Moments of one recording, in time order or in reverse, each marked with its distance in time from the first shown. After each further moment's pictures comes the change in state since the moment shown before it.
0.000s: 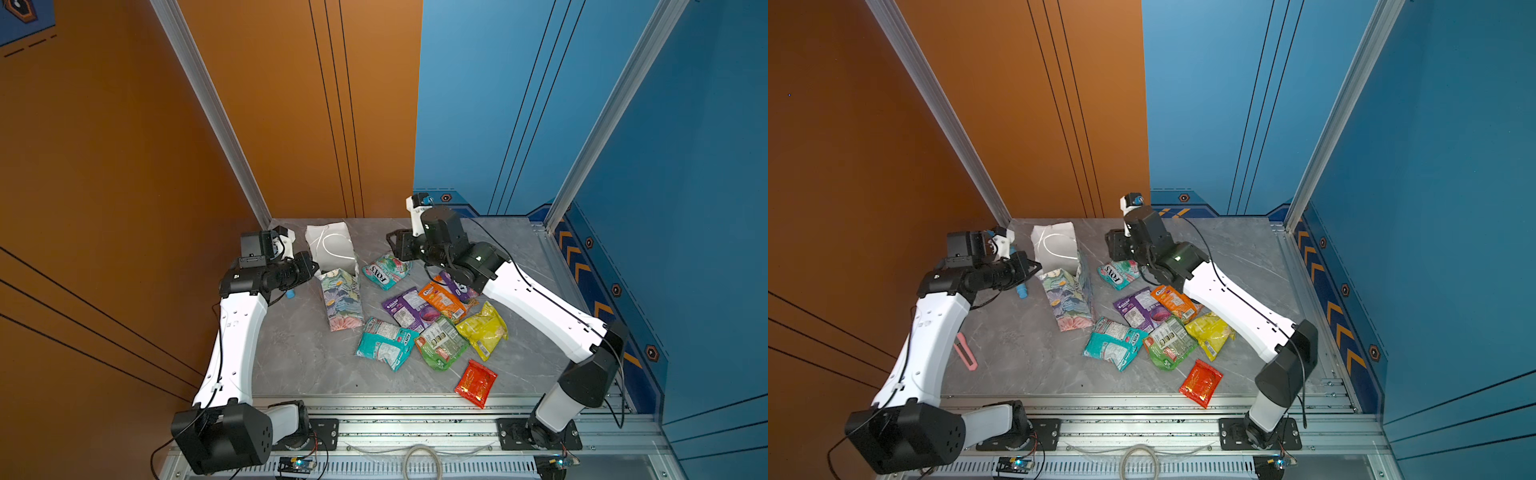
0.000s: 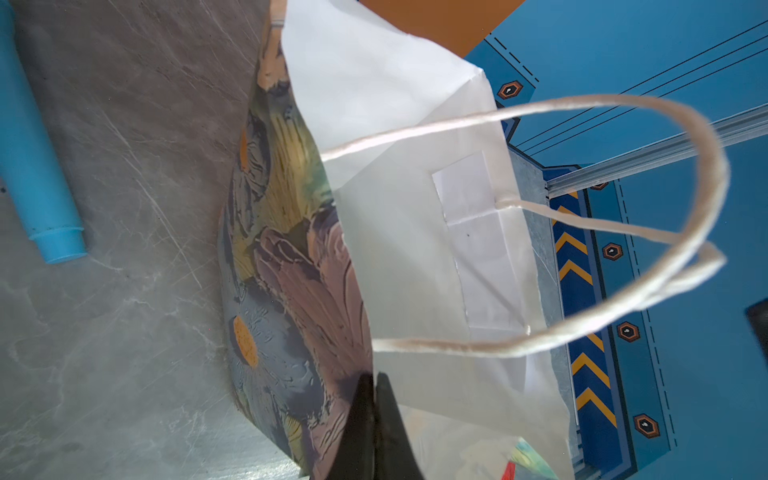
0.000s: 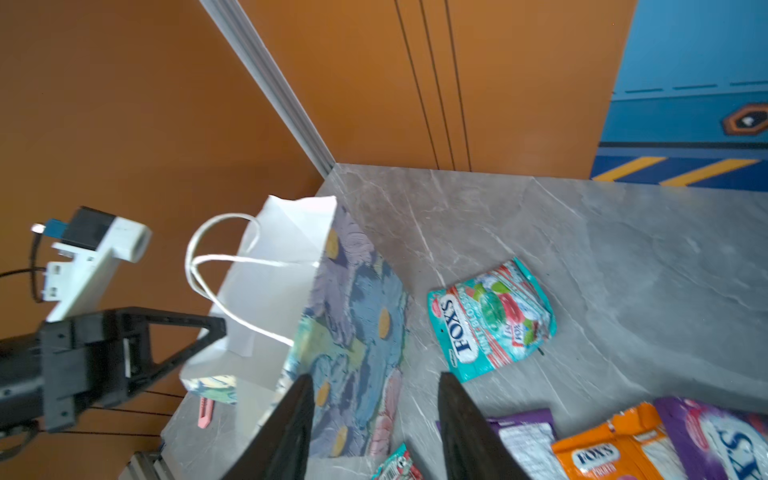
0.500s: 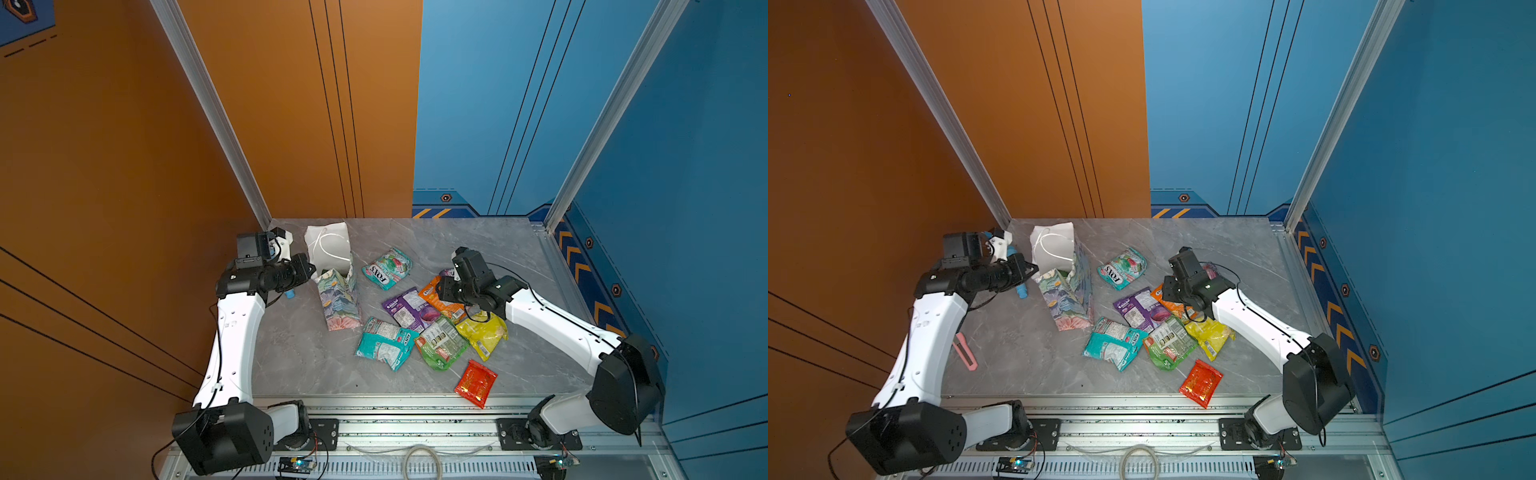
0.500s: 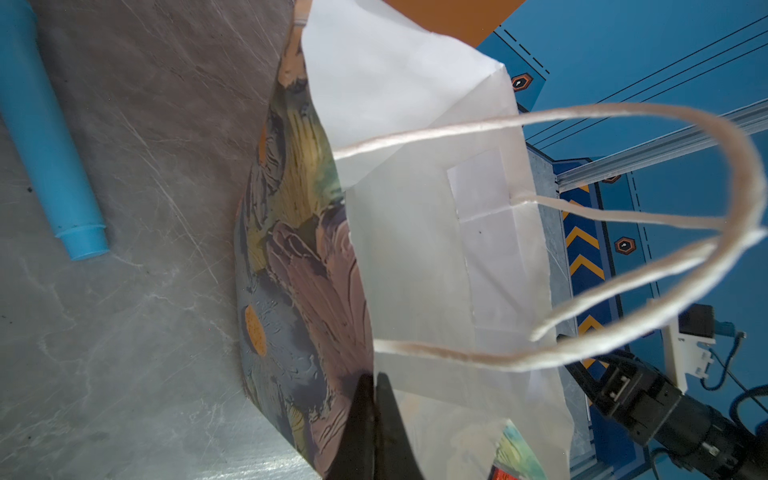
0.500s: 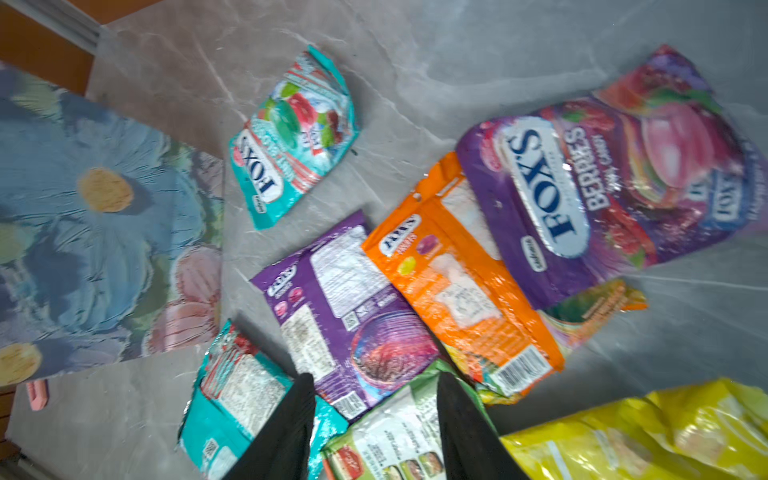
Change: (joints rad) left arm 0.019 0.000 0.000 -0.032 0.003 0.051; right arm -0.219 -0.170 -0.568 -0.010 -0.055 0.129
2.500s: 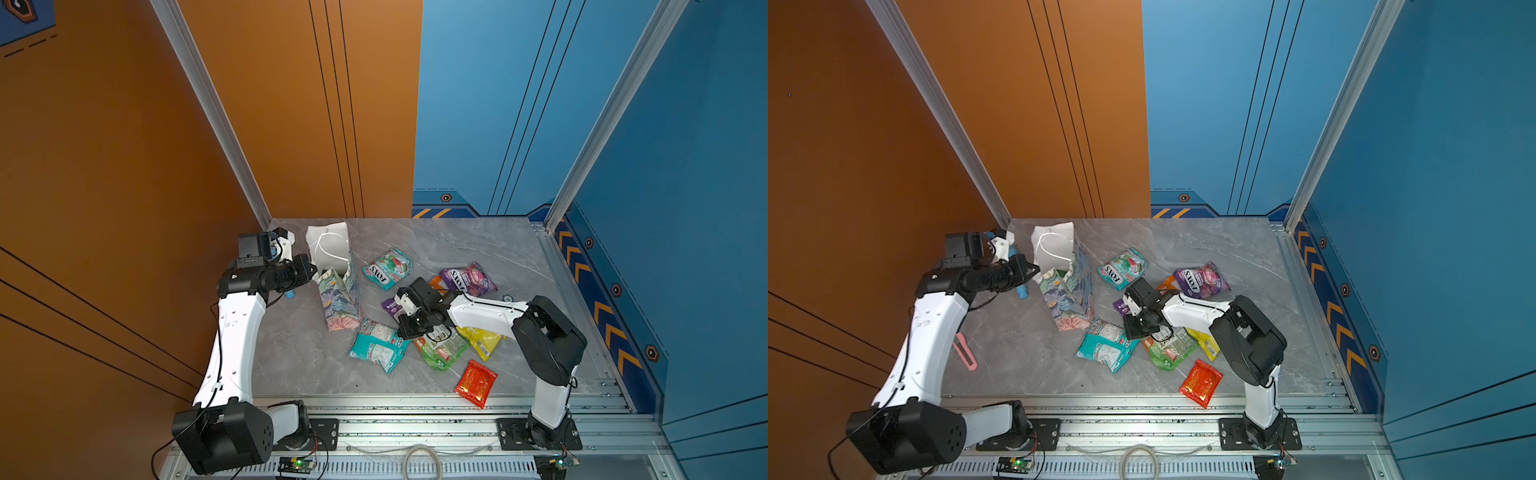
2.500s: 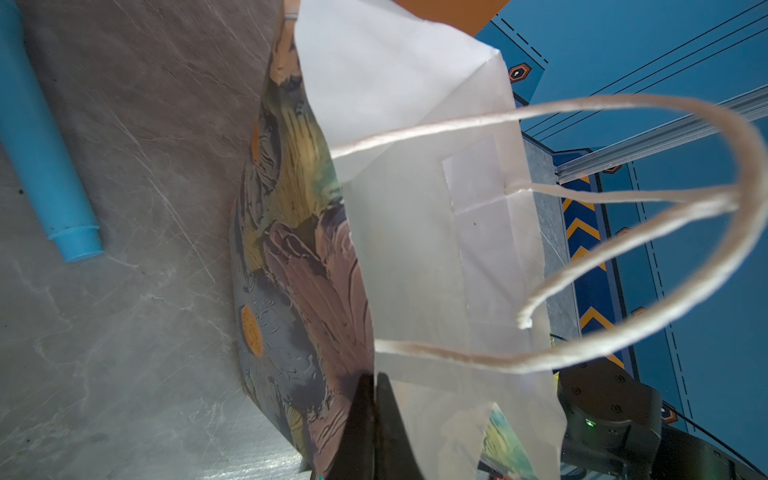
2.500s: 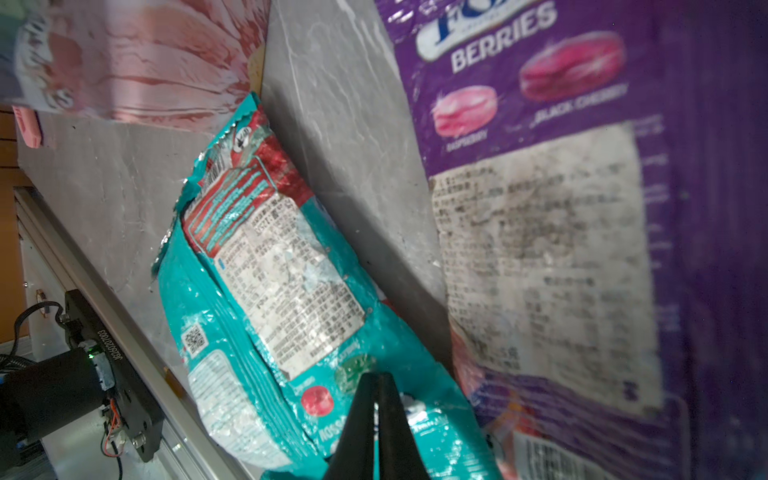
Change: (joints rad) left arm -0.009 0.002 0.000 -0.005 0.004 0.015; right arm 0.240 0.418 0.081 0.098 -0.381 -0.119
